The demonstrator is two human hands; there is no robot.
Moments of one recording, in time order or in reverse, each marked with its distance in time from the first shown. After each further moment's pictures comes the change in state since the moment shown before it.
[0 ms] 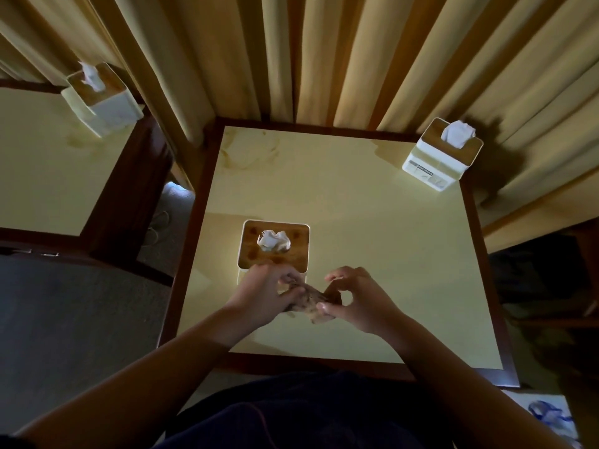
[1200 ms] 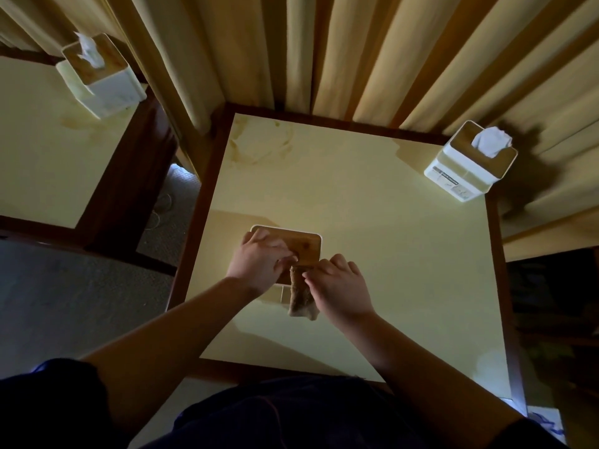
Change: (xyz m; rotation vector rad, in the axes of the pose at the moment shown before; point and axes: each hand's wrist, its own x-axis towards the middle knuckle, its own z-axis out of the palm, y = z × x) left_hand 0.074 -0.065 -0.010 0.397 0.151 0.165; right_hand 0.077 -0.021 0.036 -0.551 0.314 -0.287
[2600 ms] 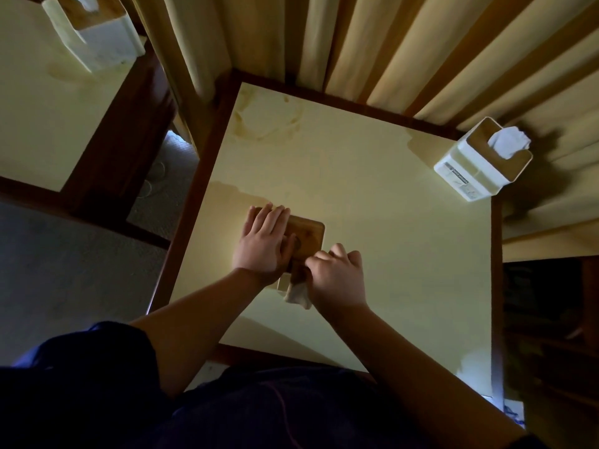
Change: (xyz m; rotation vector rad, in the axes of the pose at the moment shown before) left_hand 0.000 0.004 0.035 -0.001 0.047 -0.207; right_hand 0.015 -0.024 -0.021 -0.071 -0.262 0.129
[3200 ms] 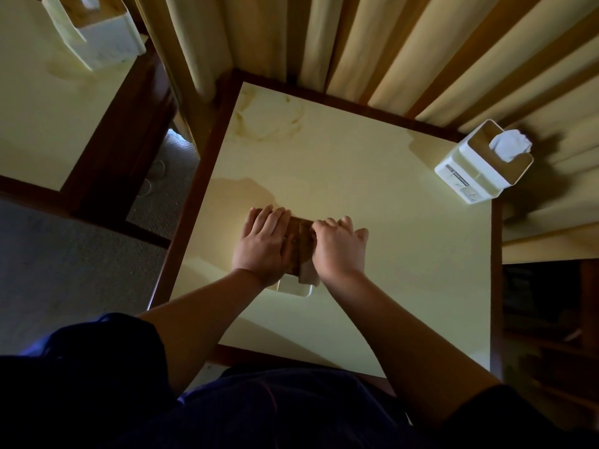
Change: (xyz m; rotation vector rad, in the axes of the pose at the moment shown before) left_hand 0.002 -0.003 0.009 0.003 0.097 0.017; right_hand 0.059 0.003 -0.017 -0.025 -0.081 0.210
